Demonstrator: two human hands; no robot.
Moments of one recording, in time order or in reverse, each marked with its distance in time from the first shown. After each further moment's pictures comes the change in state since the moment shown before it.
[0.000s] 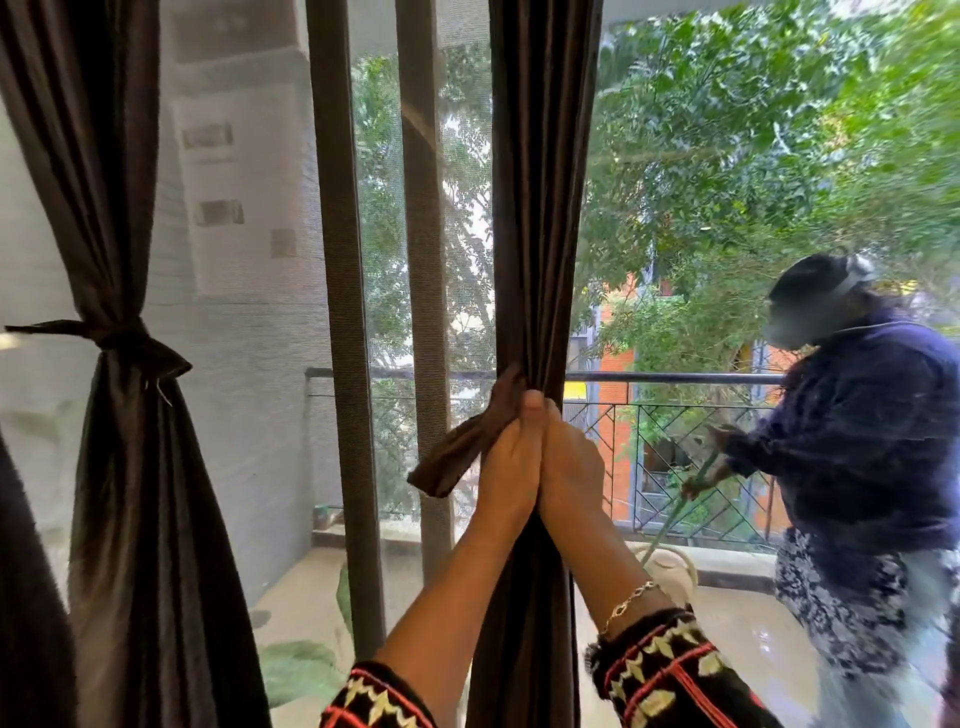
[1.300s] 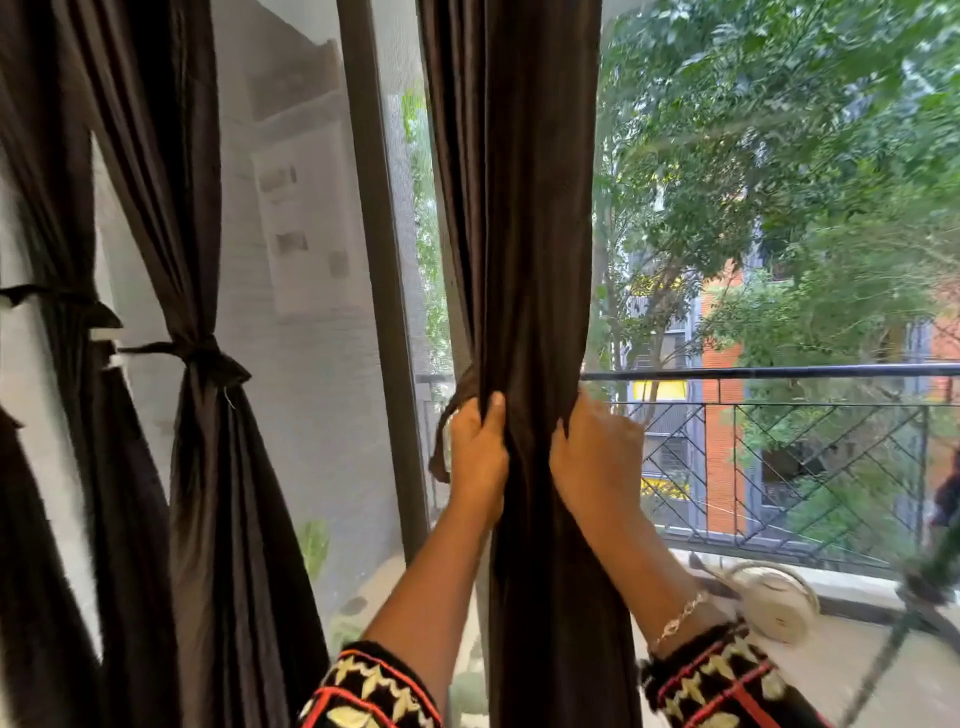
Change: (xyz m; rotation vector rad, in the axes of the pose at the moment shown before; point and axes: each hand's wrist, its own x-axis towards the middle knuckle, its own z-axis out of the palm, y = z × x) left_hand 0.015 -0.004 -0.008 -0.019 0.338 0.103; right_hand 0.006 0.025 -0.015 -0.130 0.134 -0.230
